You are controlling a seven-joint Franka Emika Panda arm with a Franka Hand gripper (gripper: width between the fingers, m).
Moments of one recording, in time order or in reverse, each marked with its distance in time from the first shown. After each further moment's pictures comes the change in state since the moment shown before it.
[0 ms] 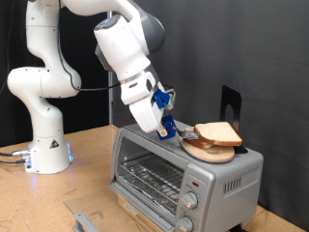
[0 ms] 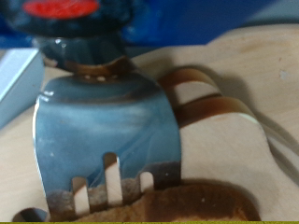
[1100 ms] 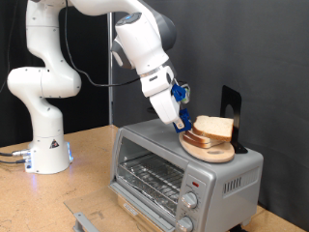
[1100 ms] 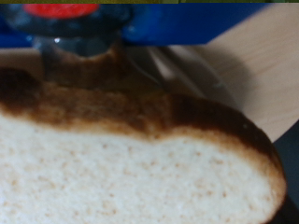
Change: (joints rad) arm 0.009 0.000 0.104 0.011 -0.006 0.073 0.100
